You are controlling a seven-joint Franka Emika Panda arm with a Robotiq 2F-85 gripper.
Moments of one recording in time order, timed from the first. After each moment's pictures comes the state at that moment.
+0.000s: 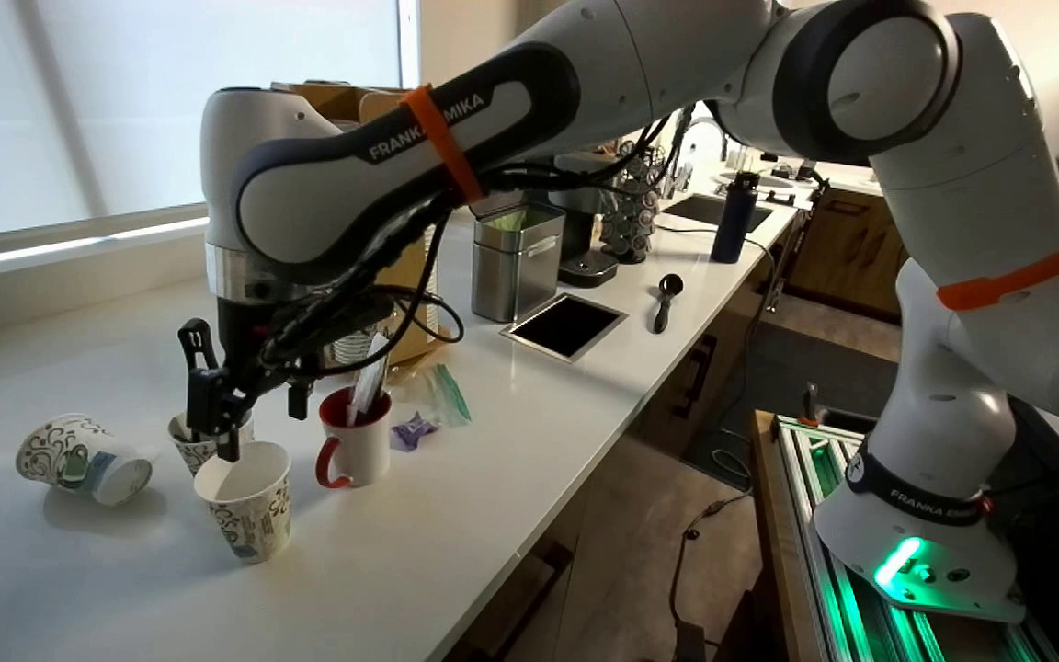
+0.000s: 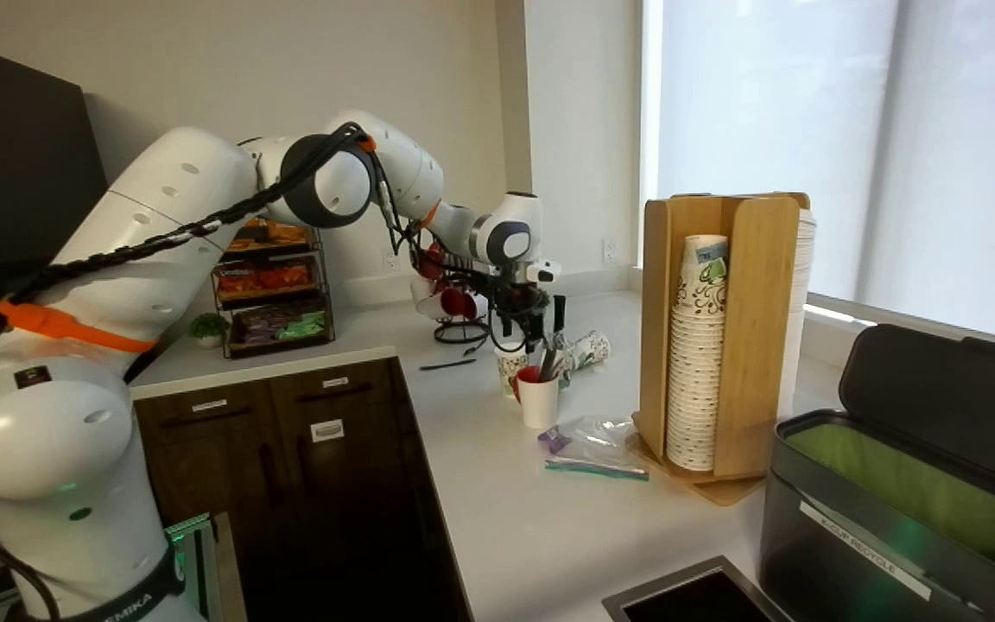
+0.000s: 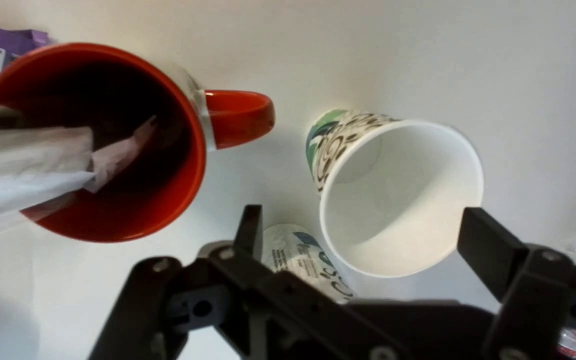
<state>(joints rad) 0.22 0.70 0.09 -1.39 0.08 2.19 0.26</state>
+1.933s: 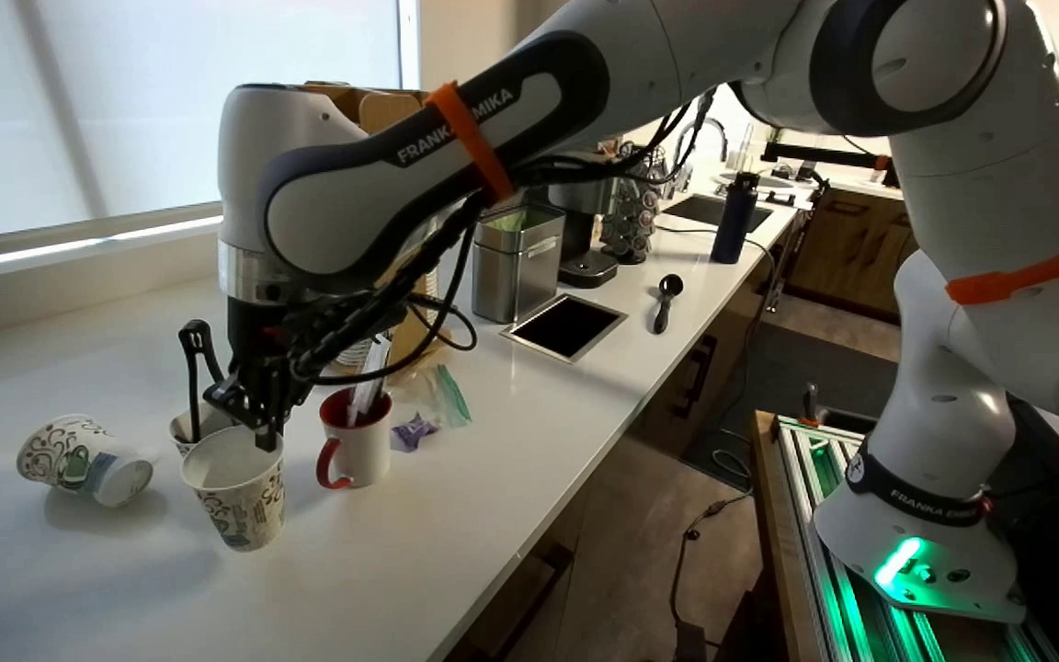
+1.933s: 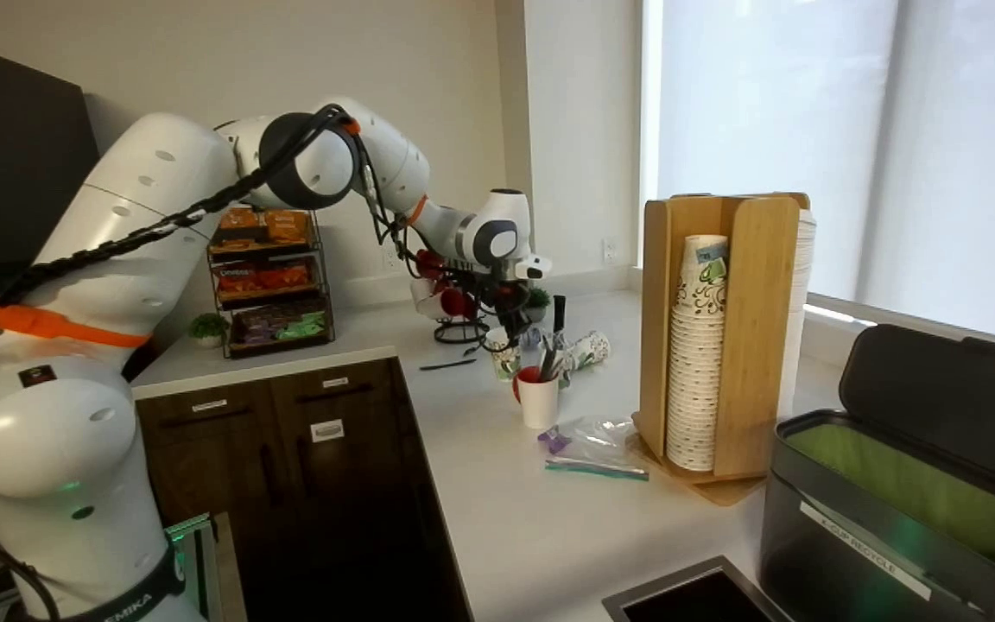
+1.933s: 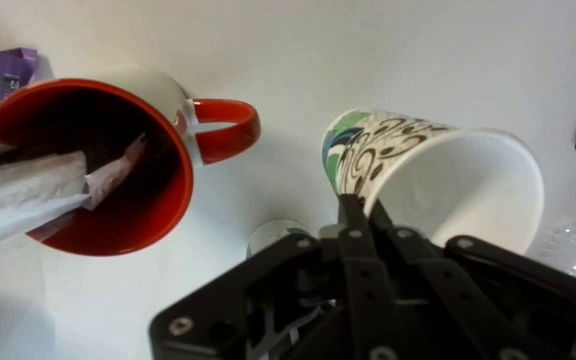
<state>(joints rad) 0.25 0.61 0.07 -1.53 0.08 2.31 0.32</state>
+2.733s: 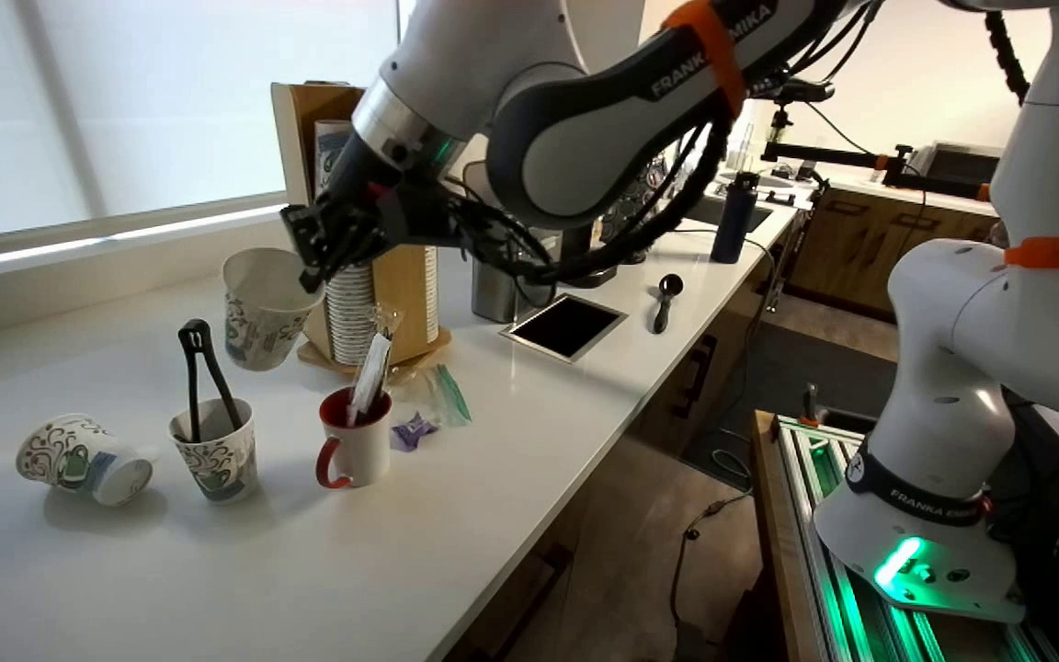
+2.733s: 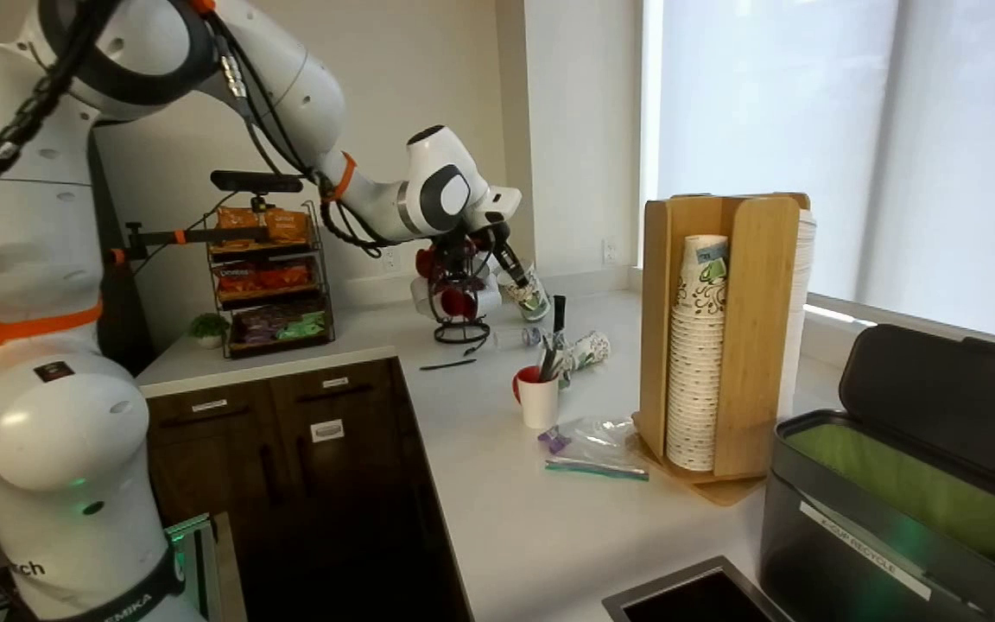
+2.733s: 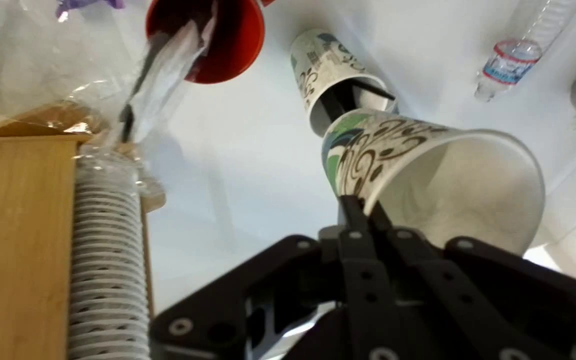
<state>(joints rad) 0.35 0.08 -0.11 -2.12 -0.22 2.84 0.80</state>
